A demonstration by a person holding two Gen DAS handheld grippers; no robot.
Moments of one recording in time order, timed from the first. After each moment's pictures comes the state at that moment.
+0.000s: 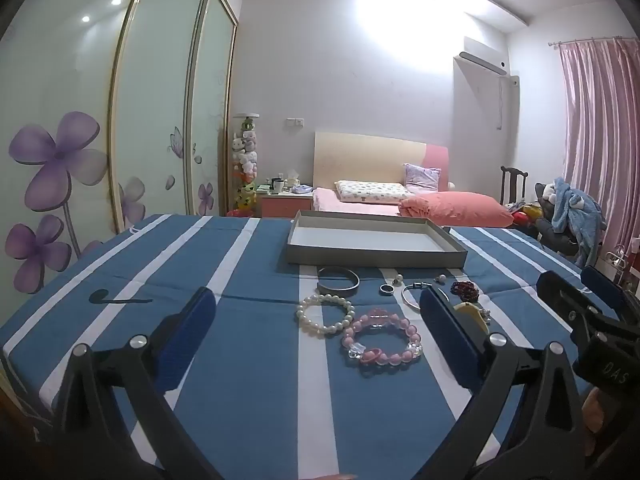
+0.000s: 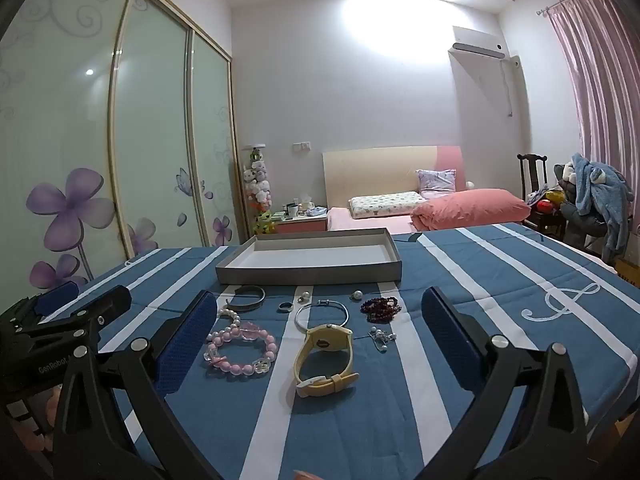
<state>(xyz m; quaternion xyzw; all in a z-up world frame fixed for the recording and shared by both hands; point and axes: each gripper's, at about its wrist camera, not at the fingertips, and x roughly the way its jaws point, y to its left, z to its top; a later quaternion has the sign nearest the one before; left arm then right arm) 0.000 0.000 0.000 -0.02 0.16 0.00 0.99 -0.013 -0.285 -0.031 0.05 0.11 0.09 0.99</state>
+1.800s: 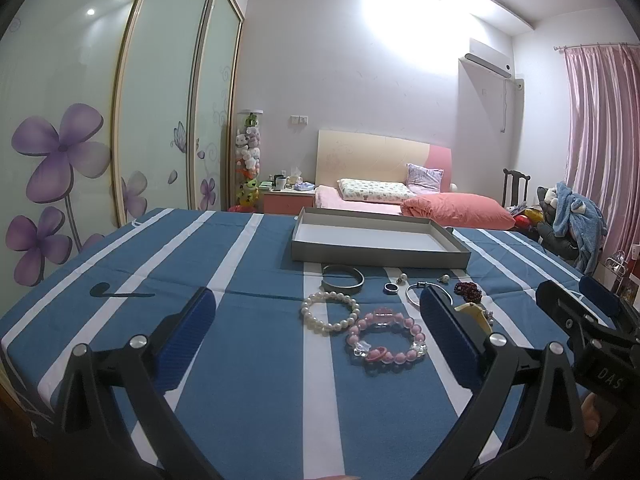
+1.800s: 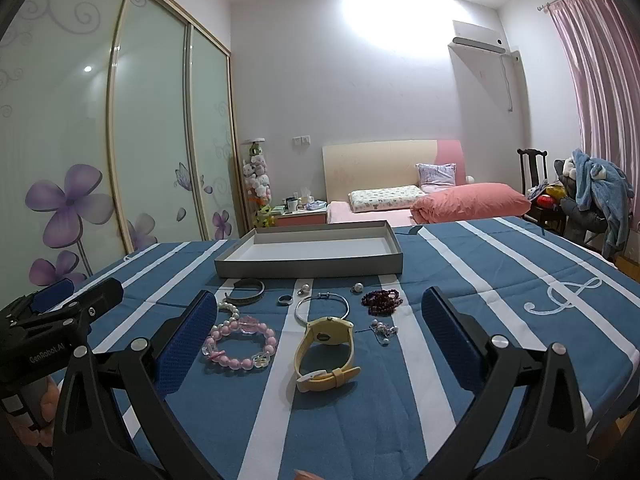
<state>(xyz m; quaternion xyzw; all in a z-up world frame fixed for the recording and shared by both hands) 0.003 0.006 -0.002 -0.03 0.16 0.01 0.99 -0.010 -0.286 -0.047 0.04 0.12 0.09 0.99</state>
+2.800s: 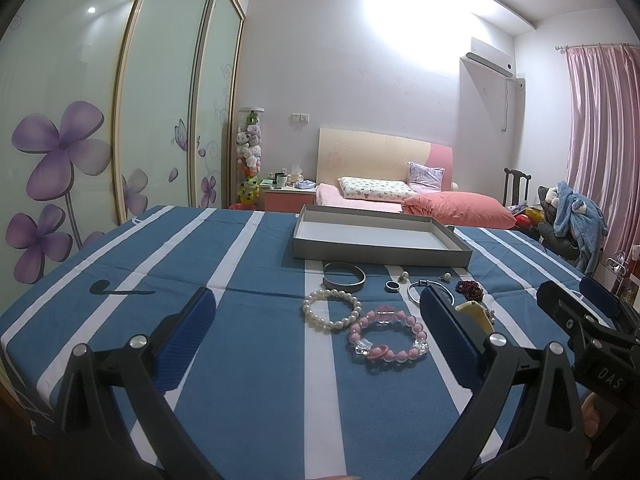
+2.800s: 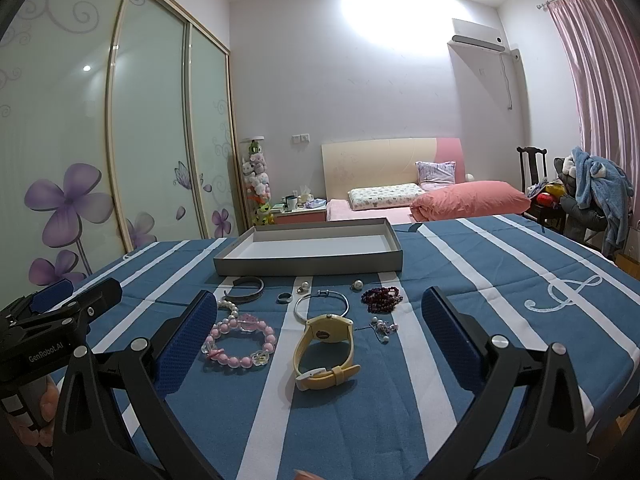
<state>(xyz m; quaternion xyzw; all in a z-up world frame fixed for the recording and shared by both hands) 0.005 0.008 -0.002 -0.03 0.16 0.01 0.99 -0.009 -0.286 -0.047 0.04 0.12 0.09 0.99</state>
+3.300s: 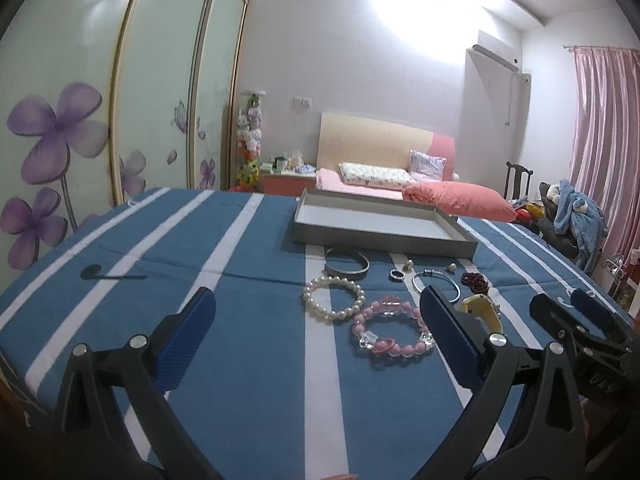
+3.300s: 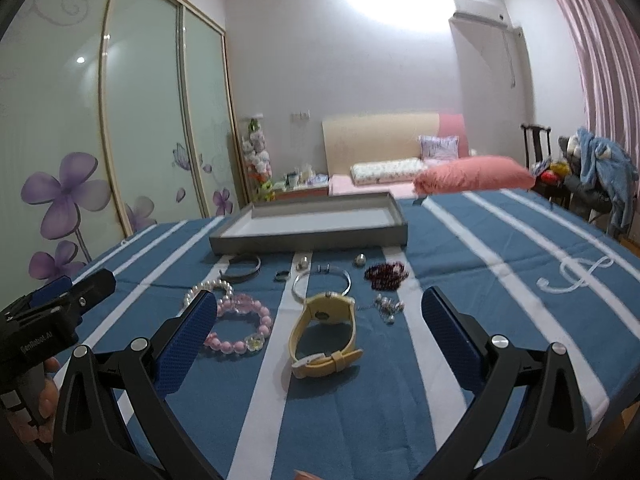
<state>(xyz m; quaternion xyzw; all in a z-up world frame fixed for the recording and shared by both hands) 0.019 0.011 -0.017 -0.05 0.20 0.01 0.98 0.012 -0.288 -0.065 0.06 0.18 0.10 0.98</state>
